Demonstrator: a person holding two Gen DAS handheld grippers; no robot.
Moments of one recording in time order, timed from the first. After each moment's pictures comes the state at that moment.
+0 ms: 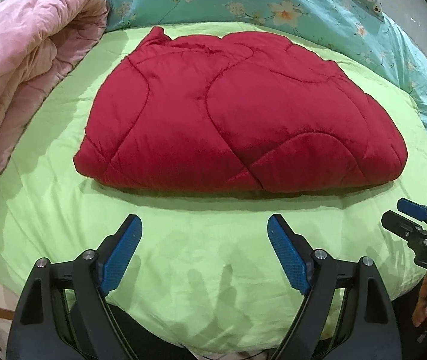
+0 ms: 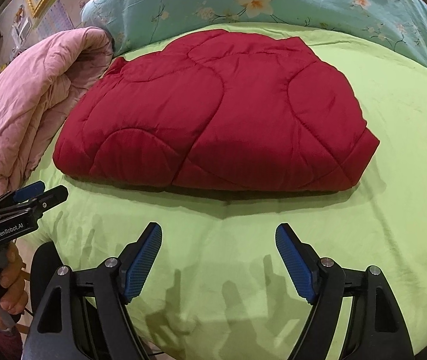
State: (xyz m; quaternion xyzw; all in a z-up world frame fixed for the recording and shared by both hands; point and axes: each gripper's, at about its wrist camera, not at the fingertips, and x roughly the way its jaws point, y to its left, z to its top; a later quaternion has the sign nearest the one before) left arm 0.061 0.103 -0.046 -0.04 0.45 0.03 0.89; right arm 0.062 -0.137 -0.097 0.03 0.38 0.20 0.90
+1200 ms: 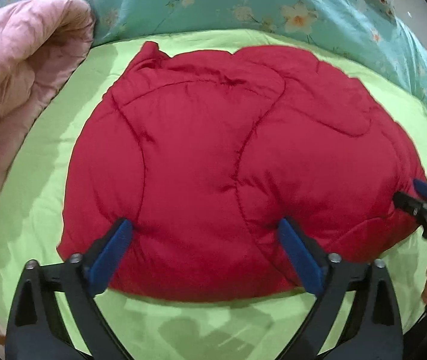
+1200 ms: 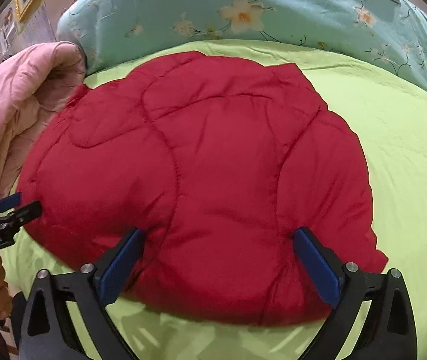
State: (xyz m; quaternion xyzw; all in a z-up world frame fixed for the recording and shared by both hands) left arm 0.157 0.126 -0.047 -0.01 0.44 0.03 0.90; right arm 0.166 -0.123 -0.082 0.02 0.35 0.15 0.92
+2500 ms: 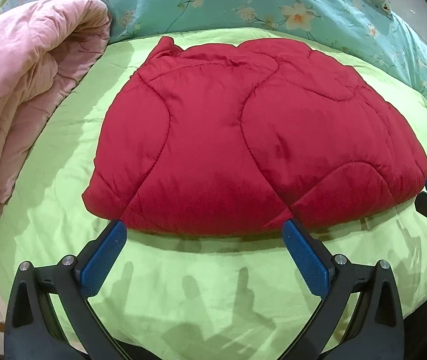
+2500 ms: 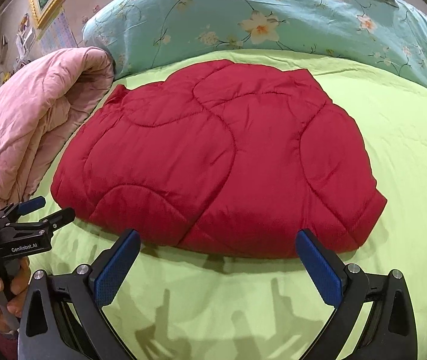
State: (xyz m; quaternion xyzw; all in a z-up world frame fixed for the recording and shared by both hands) left arm 0.097 0.130 -0.044 0.00 0.43 0.04 0.90; right arm 0.089 -0.119 -0.073 0.03 0.34 0.19 0.92
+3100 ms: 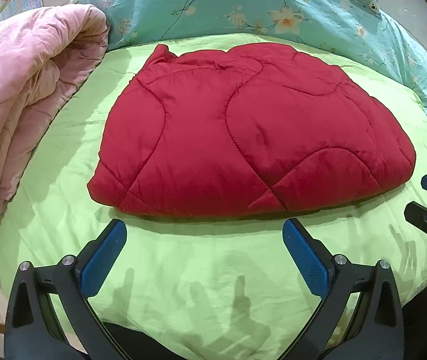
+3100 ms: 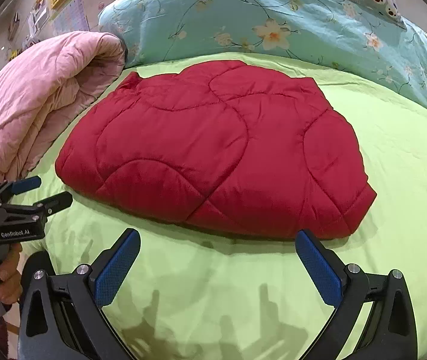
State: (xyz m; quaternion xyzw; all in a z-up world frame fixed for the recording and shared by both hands) left arm 0.070 0.125 -0.036 0.01 0.42 0.04 0.91; right arm 0.056 -0.108 -0.075 -0.02 0.32 0.19 0.93
